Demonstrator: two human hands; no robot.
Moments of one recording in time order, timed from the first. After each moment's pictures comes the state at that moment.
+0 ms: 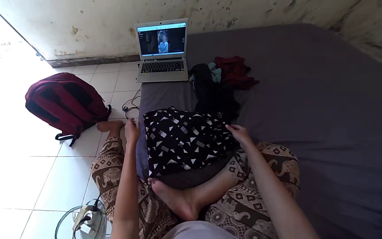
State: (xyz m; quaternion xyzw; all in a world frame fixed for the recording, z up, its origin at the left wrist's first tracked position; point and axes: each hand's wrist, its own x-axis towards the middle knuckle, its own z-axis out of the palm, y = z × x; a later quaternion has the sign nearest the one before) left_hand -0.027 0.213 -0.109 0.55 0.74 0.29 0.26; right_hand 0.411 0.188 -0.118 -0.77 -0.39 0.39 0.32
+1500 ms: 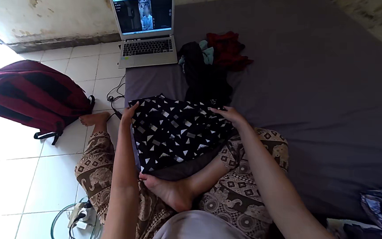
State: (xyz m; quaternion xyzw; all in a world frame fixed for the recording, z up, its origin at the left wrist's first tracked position) left_hand 0.011 0.280 -0.136 0.33 0.69 0.37 0.53; right_hand 0.413 0.216 -0.106 -0.75 -0.40 0.46 0.25
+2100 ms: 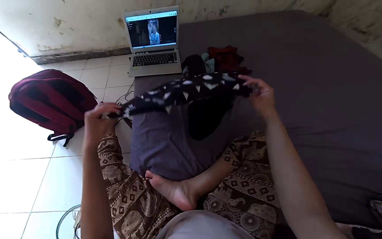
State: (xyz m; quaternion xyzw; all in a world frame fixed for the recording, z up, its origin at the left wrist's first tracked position) left_hand -0.077 0.158 0.018 0.76 0.43 0.46 0.16; right_hand 0.438 0.202 -0.016 -0.45 -0.68 0.25 0.53
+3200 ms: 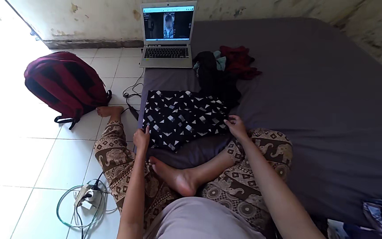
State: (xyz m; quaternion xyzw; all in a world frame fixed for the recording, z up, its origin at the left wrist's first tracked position) left_hand 0.011 0.119 -0.129 0.43 0.82 0.18 0.34; right_hand 0.394 0.152 -0.125 -0.75 -0.48 0.35 0.29
